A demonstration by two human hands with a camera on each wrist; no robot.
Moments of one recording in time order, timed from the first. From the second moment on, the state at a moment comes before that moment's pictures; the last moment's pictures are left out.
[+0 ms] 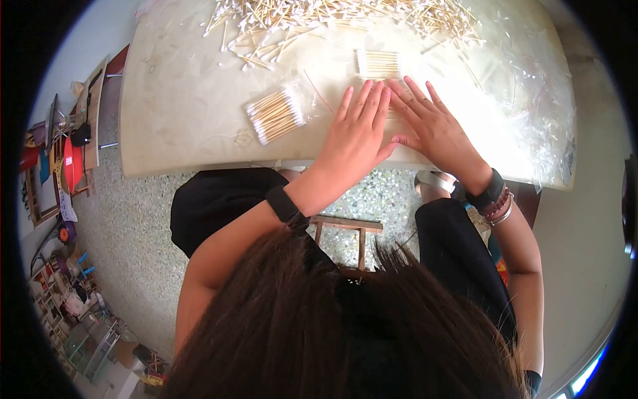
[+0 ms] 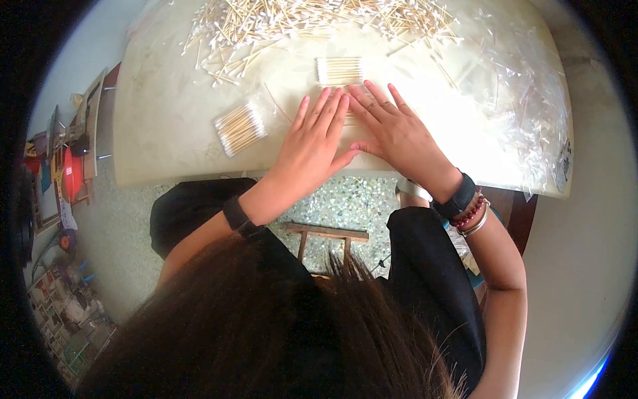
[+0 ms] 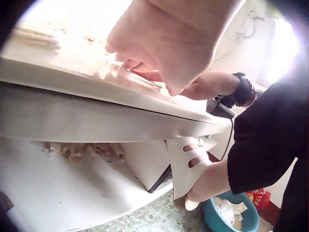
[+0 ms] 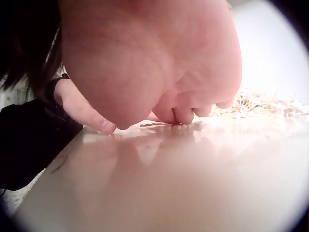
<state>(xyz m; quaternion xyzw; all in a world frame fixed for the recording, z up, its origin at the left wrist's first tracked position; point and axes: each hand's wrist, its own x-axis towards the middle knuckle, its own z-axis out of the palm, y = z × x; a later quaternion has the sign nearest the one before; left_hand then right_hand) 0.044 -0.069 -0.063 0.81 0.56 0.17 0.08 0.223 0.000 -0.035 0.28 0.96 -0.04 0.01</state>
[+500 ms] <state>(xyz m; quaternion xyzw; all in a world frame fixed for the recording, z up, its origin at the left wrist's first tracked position) 0.030 -0.071 -0.049 0.79 0.58 0.19 0.10 0.241 -0.008 -0.029 0.35 0.93 -0.12 -0.08</state>
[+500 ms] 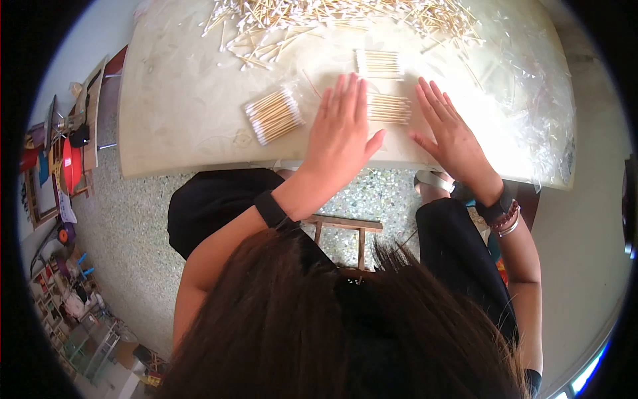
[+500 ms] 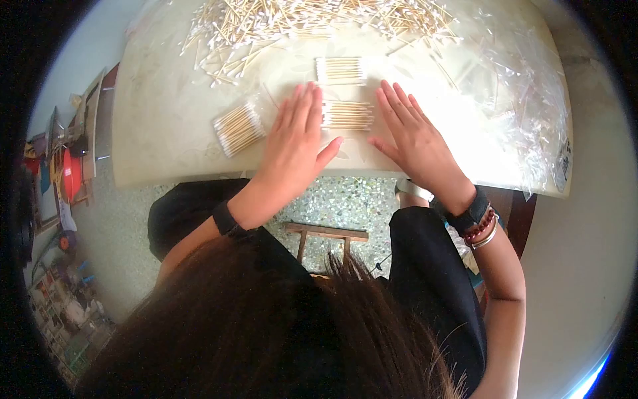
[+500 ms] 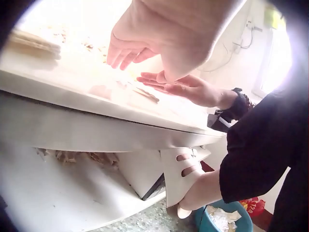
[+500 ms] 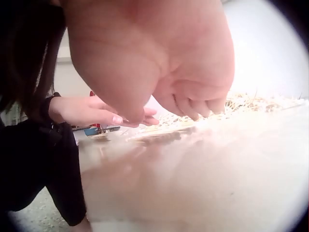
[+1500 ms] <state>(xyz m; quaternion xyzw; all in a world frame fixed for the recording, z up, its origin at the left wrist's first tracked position) 0.022 -0.066 -0.047 0.83 0.53 0.17 0.08 0.219 -0.012 -0.025 0.31 0.93 -0.15 -0.14</state>
